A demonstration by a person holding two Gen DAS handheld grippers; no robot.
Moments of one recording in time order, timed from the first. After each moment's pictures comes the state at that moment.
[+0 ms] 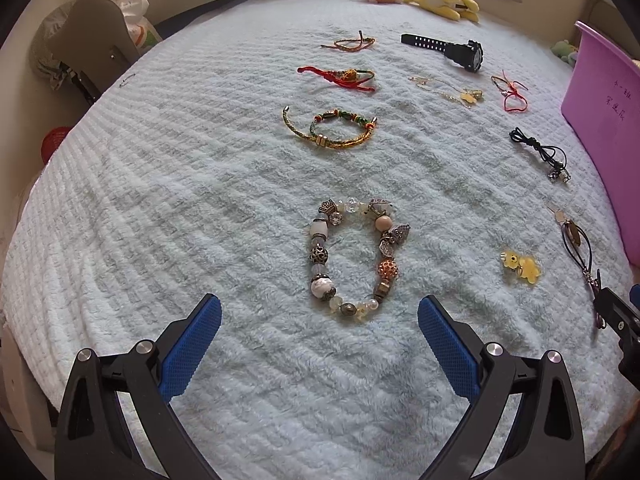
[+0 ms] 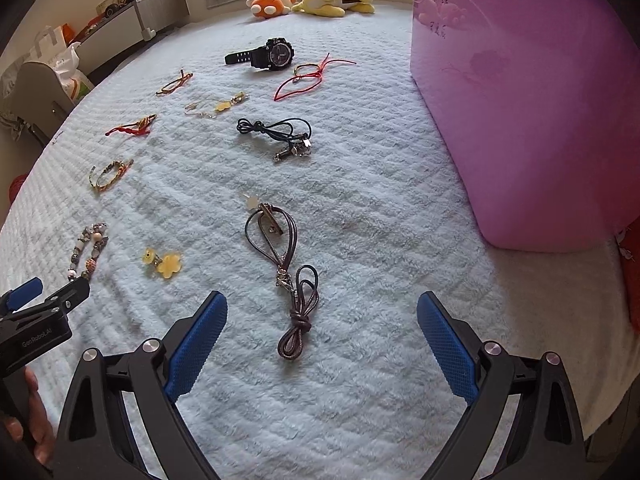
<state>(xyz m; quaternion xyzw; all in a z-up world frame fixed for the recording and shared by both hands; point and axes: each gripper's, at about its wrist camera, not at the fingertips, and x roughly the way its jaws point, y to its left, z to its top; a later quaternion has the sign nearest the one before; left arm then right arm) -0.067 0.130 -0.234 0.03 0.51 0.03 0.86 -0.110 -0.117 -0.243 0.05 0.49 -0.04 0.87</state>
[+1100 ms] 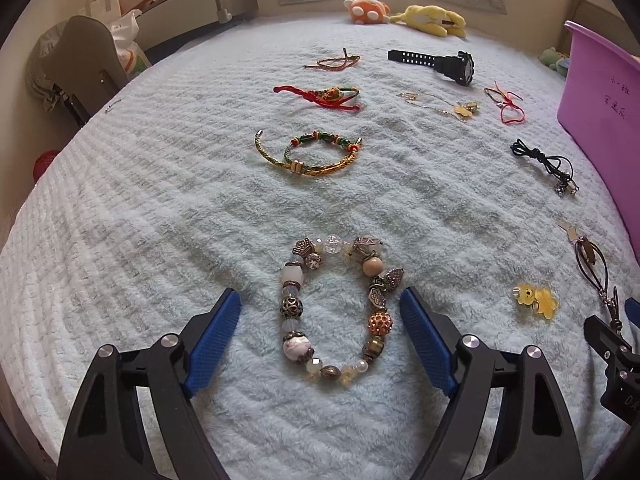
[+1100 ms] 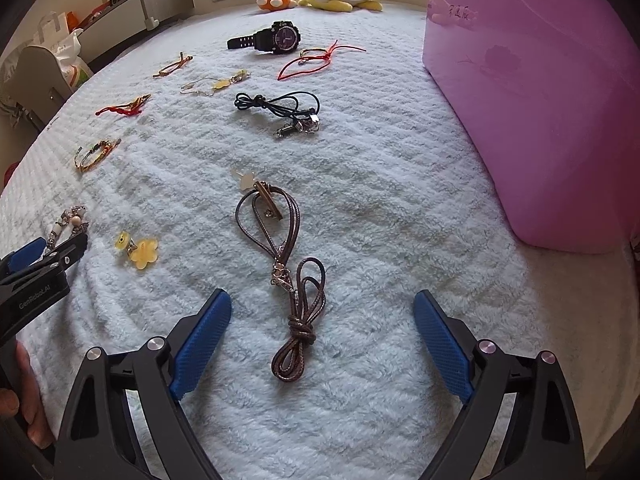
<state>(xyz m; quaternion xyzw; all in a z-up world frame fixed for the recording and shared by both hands) -0.050 0.119 -0.251 0.04 0.46 0.01 0.89 -0.097 -0.107 -0.270 0.03 0.49 -0.04 0.87</state>
